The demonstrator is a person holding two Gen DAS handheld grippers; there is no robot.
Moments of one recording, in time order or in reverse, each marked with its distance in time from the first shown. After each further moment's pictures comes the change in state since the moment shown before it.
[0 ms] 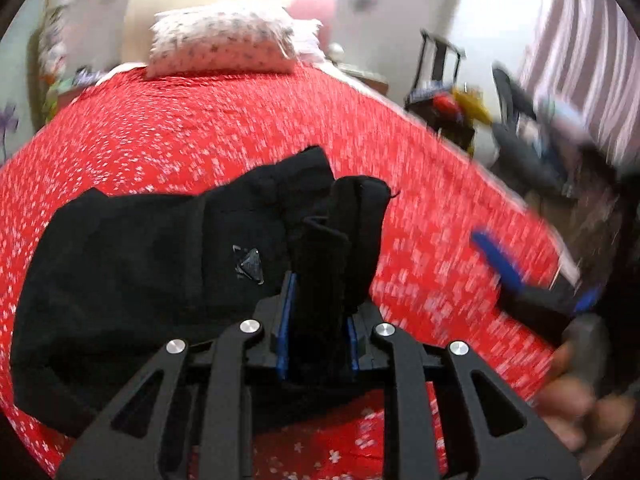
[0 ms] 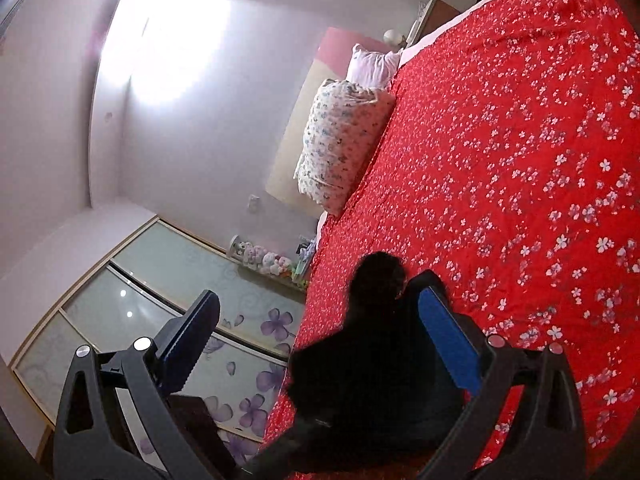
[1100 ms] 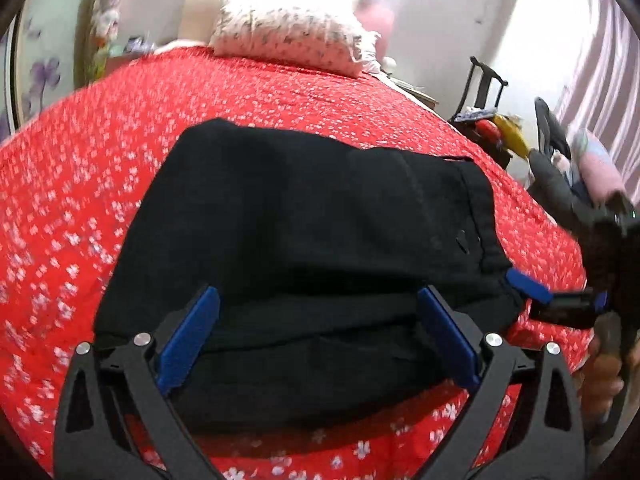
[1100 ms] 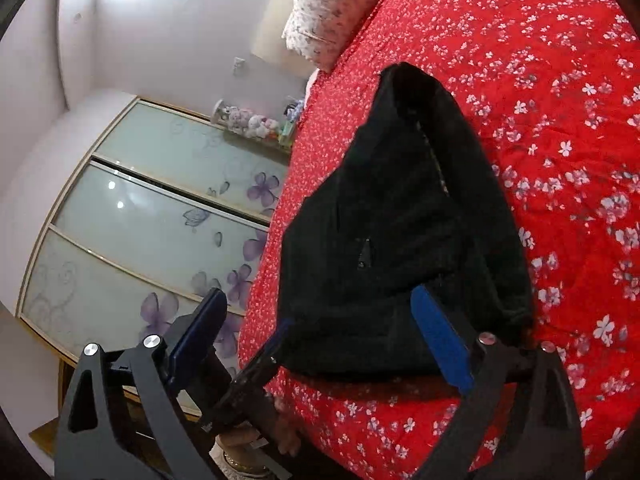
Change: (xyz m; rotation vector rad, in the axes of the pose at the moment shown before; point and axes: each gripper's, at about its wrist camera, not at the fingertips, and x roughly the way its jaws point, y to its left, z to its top) left arm -0.040 0.140 -0.055 -0.173 -0.073 0.036; right arm 0.062 -0.013 -0.052 -0.029 0.529 -0.034
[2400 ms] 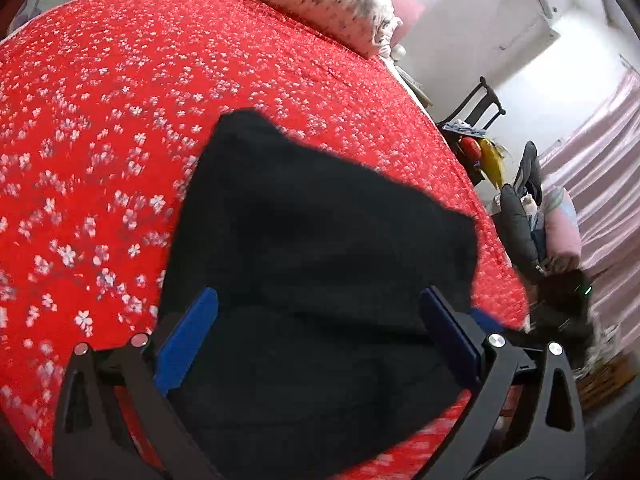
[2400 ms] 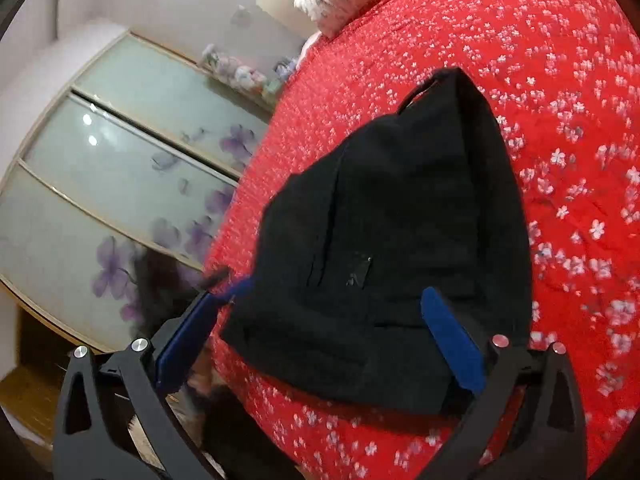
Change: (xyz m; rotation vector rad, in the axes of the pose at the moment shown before) left arm 0.032 0.089 0.046 -0.238 0.136 -0.226; right arm 0.019 0.026 0.012 -0.156 0.140 -0.127
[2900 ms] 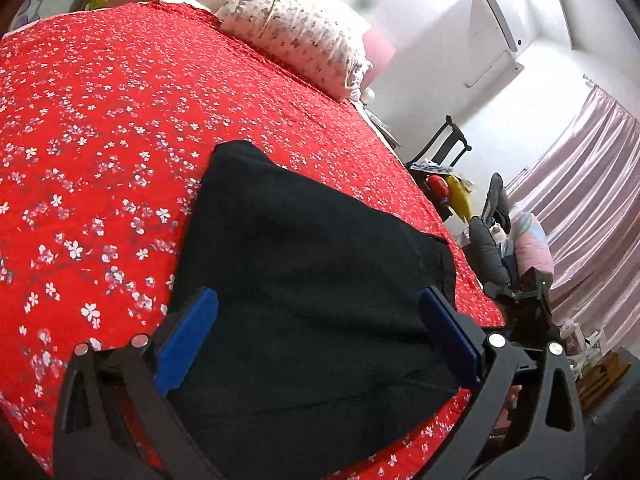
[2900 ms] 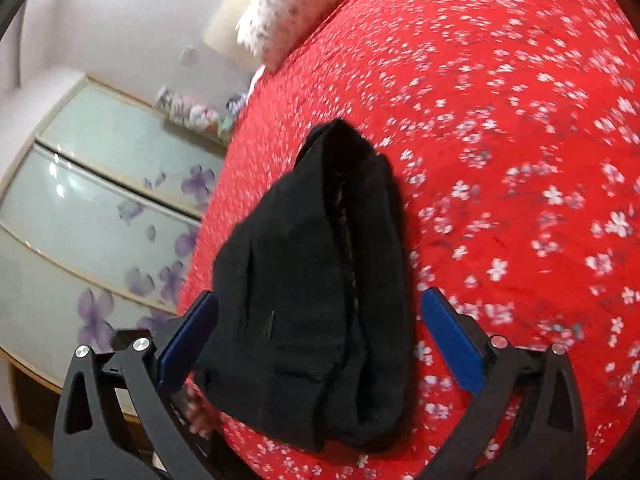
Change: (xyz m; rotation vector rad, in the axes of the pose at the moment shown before) left arm -0.022 0.014 -0.018 -0.016 -0.142 -0.114; right arm -0.017 -0.035 0.015 0.108 -0.076 -0.164
